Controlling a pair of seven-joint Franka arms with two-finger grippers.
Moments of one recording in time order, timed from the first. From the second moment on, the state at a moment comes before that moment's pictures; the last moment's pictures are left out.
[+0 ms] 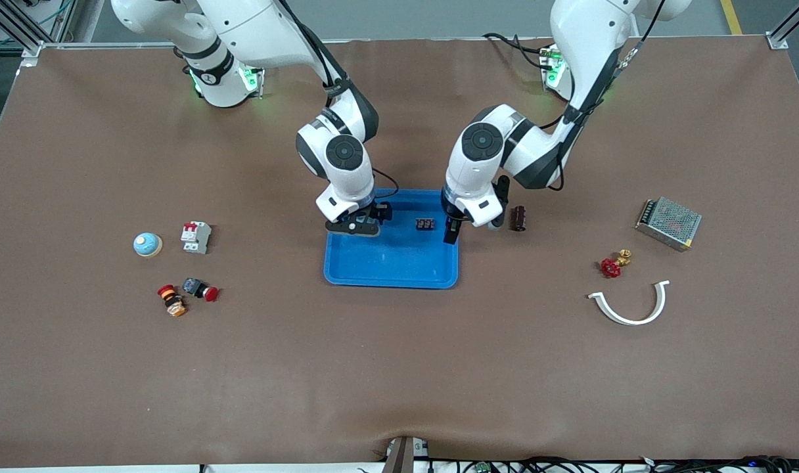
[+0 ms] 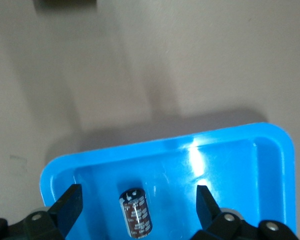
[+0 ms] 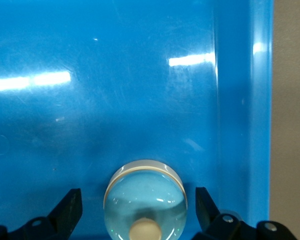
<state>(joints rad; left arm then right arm) -0.53 0.46 -0.20 -1.98 0.08 2.49 -2.13 0.83 0.58 -0.07 -1.95 0.08 2.52 0.81</state>
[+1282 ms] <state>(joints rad) -0.59 0.62 -0.20 -1.88 0.16 2.49 -2.35 0.81 0.52 -0.10 -1.92 0.08 2.38 0.77</state>
